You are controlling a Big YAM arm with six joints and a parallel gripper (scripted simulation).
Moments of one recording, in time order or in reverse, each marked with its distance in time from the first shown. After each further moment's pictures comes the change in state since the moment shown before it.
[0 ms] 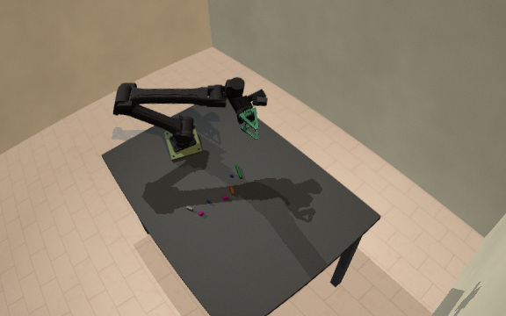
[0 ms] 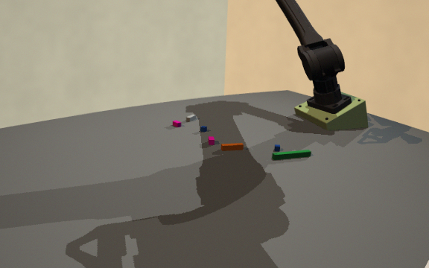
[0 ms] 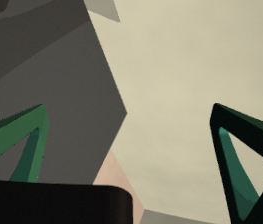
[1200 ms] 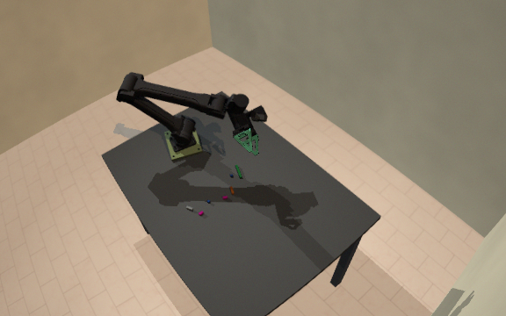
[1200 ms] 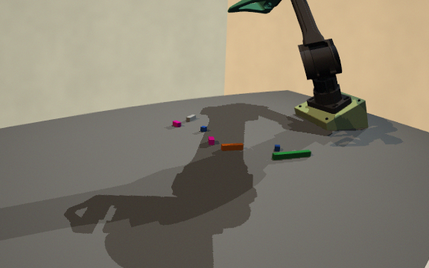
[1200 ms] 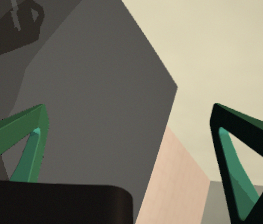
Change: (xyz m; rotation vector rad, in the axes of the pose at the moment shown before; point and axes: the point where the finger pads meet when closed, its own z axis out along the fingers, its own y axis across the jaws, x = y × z) arm 0.043 0.029 0.052 -0.080 0.099 0.275
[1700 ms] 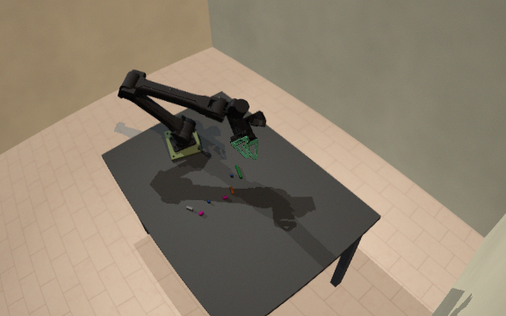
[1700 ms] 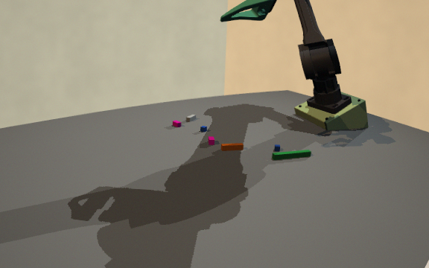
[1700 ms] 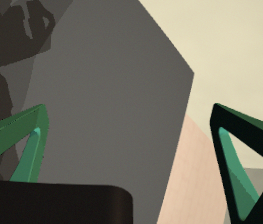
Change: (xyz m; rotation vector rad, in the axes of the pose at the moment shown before) arm 0.016 0.004 0.015 -0.026 0.037 0.103
